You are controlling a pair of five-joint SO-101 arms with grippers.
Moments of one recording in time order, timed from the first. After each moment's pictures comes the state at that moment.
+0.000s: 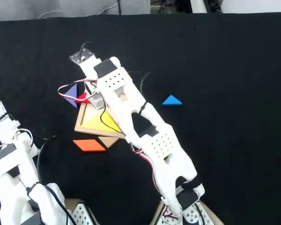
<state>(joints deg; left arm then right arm) -41.3 -37.5 71.4 38.3 -2.7 -35.3 51.2 -51.8 90.0 5.8</state>
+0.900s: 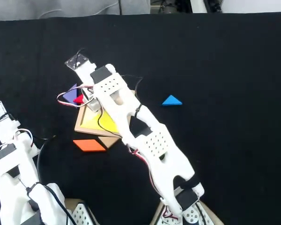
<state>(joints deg) -41.3 -37.5 71.4 38.3 -2.7 -36.7 57.5 -51.9 84.4 8.0</state>
